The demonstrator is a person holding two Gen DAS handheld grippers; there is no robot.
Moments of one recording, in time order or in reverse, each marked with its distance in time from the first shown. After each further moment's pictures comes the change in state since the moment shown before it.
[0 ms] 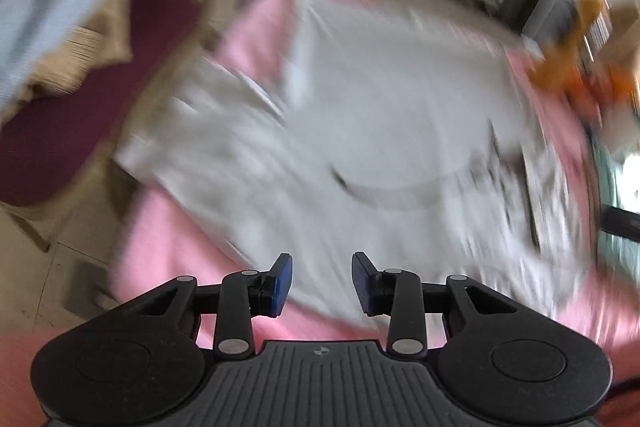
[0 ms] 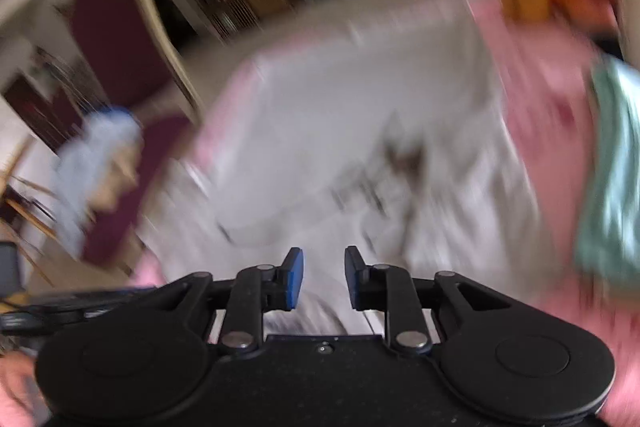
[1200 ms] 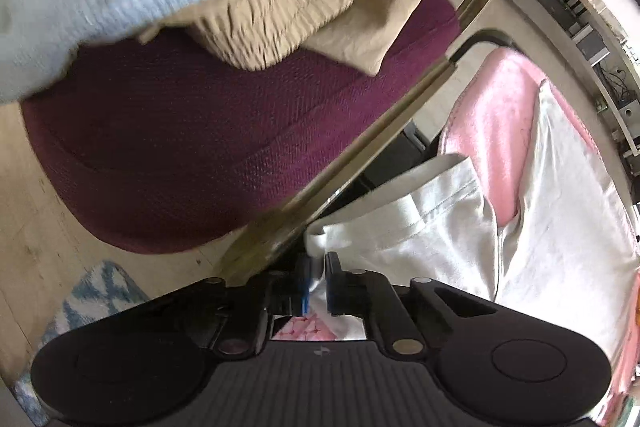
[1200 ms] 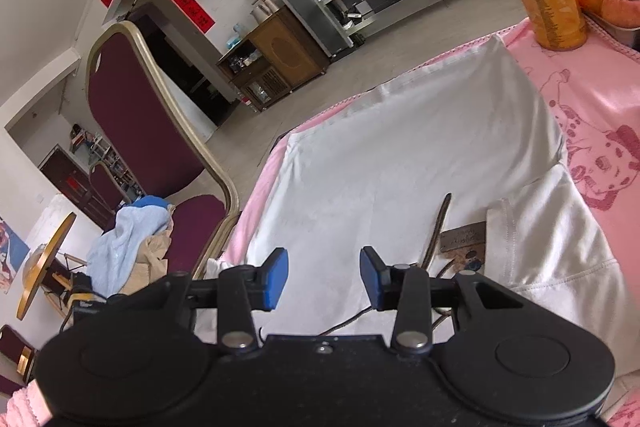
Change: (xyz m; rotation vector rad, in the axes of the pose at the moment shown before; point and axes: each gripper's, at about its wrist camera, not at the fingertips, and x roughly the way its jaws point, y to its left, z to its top) left arm 0.079 0.111 0.063 -0.501 0.074 0.211; right arm 0.058 -0.032 0.014 0.152 -0.130 0.119
